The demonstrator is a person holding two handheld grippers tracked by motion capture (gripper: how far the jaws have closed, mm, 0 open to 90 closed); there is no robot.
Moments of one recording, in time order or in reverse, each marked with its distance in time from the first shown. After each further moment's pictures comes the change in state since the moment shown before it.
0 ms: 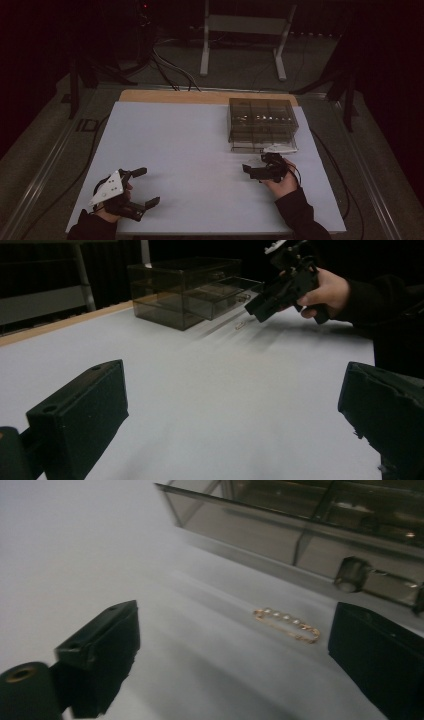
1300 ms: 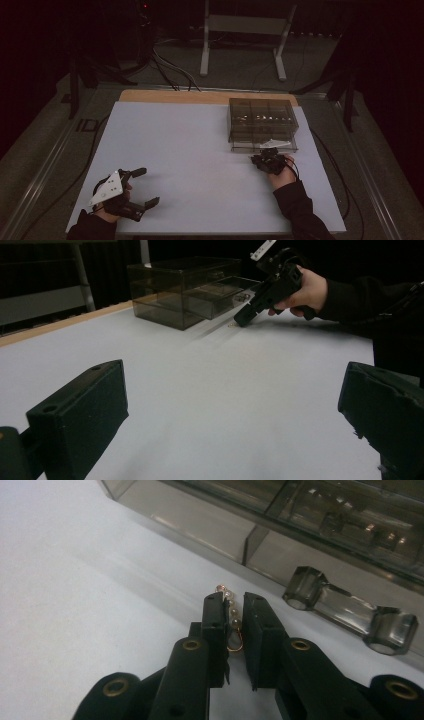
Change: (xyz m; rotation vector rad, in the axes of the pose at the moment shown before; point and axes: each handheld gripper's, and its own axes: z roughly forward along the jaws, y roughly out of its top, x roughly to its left) left arm 0.000 0.000 -0.001 0.002 -0.006 0.005; right arm -0.012 0.010 0.016 0.105 -0.111 -0.104
